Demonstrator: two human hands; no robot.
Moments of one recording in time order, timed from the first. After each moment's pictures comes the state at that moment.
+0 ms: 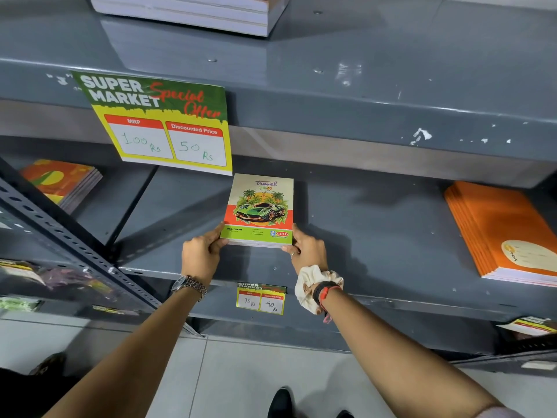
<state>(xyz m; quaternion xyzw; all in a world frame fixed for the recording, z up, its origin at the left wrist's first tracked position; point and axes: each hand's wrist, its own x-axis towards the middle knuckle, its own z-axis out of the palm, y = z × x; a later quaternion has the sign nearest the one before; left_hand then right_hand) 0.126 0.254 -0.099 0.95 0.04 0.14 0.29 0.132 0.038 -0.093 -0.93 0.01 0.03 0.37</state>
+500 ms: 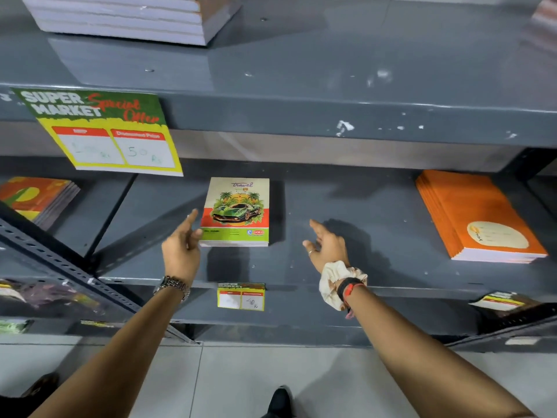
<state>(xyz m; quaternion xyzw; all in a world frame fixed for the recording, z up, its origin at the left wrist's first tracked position) 0.119 0.230 -0.073 0.87 0.10 0.17 0.44 0.115 -0.045 -0.079 -0.92 0.10 0.00 0.38</state>
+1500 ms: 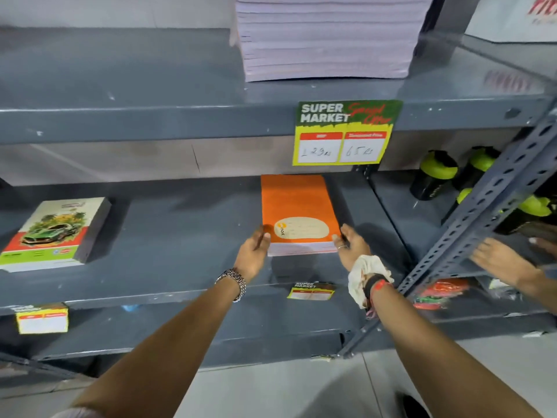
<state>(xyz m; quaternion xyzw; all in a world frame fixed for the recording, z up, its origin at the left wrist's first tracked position) 0.078 -0.272 -0.066 0.81 -0.06 -0.12 0.57 0.041 -0.485 -0.057 -0.83 0.24 -0.02 0.49</state>
